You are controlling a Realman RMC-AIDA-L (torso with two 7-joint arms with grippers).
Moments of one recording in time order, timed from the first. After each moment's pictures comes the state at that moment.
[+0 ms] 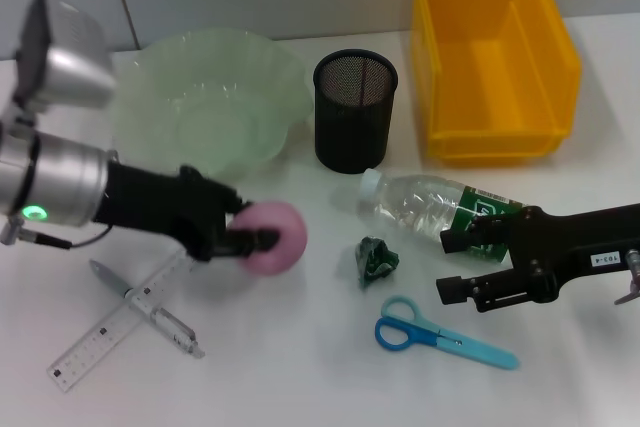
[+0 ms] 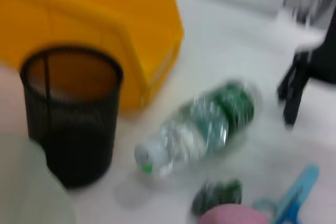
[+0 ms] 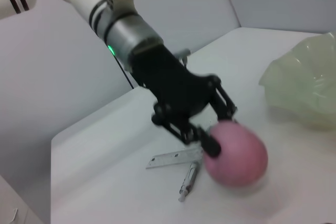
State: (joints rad) left arm -0.68 -2.06 1.07 0.84 2.15 1.49 -1.72; right arm 0.52 2.02 -0.66 -0.68 -2.16 -1.78 1.52
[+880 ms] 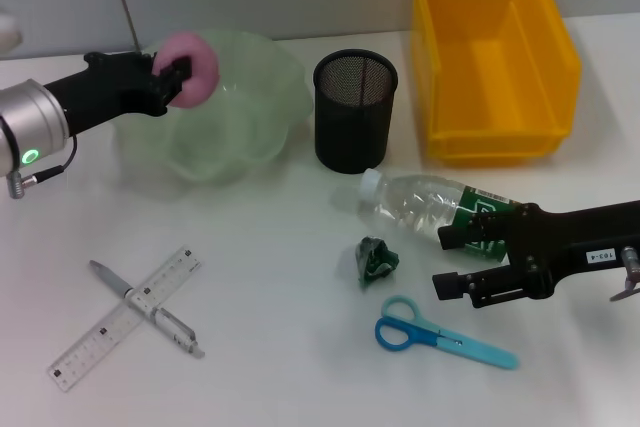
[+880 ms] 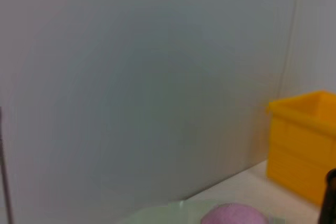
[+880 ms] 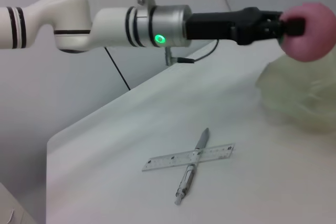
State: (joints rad) left arm -0.67 -2.08 0.88 0.51 1.66 0.91 -1.29; right arm 0.52 2.02 -0.66 -0.68 -2.15 -1.76 1.52
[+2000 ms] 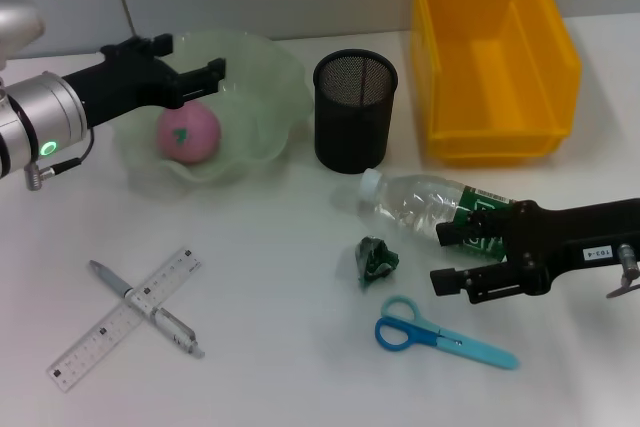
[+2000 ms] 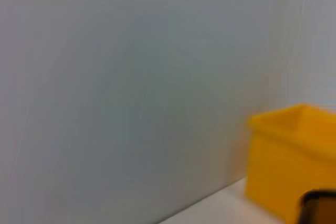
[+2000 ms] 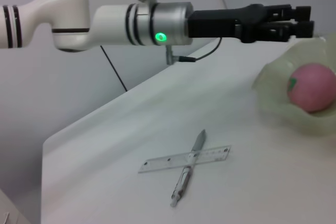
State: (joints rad) left arm -0.67 -2.07 1.04 0.53 1.52 0.86 -1.30; right arm 0.52 2.02 -0.66 -0.68 -2.15 -1.75 1.52
